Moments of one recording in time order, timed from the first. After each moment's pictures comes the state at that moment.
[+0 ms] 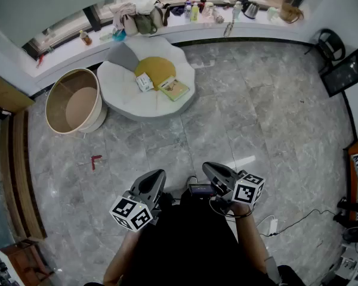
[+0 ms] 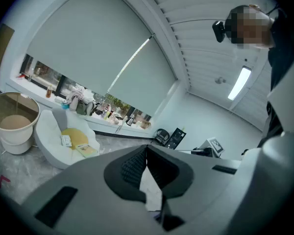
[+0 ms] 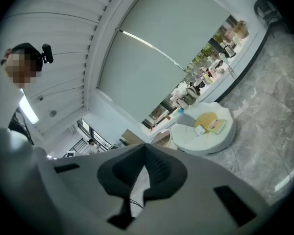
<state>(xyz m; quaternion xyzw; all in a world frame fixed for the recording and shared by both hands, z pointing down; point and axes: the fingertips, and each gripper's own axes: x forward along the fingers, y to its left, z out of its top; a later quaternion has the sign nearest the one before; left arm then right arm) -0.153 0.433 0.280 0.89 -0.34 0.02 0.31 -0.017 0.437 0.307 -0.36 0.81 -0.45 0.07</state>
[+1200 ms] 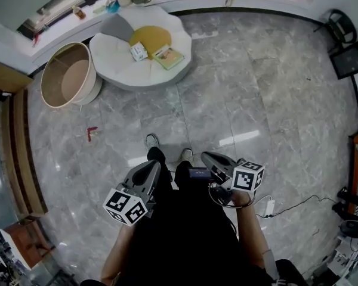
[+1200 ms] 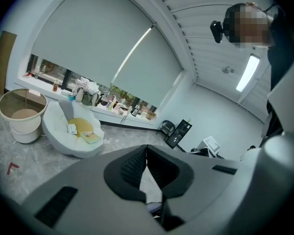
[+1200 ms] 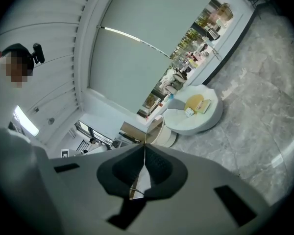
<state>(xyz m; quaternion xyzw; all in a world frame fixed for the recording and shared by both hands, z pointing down) -0.084 0.499 0.309 0.86 -0.37 0.07 0.33 0.060 0.502 0.369 -0.33 0.78 -0.53 0.04</state>
